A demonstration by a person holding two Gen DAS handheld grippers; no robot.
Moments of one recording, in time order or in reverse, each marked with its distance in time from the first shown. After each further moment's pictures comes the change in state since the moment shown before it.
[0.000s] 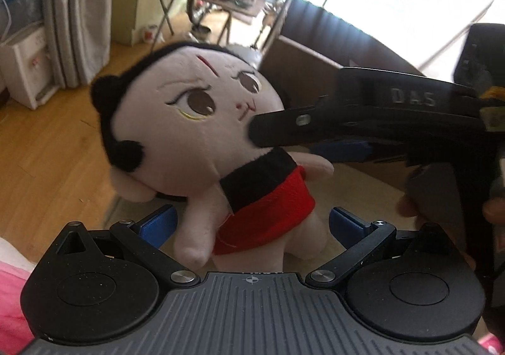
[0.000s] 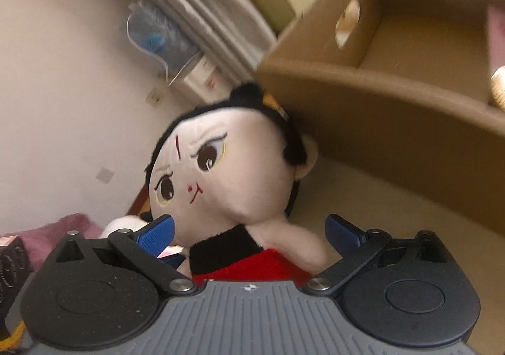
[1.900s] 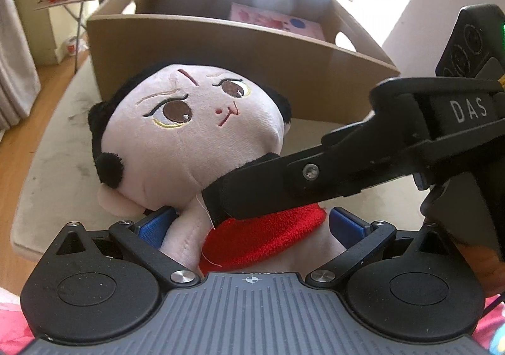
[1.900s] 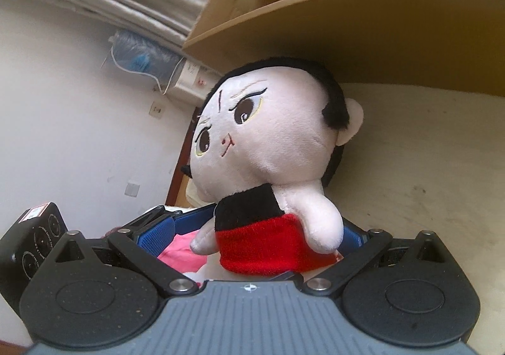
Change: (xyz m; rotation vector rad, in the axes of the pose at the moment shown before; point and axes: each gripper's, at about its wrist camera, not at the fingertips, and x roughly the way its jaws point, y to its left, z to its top) left arm 0.026 -0.077 -0.038 0.306 0.137 -0.105; right arm -0.113 -0.086 -0.077 0.270 0.012 0.072
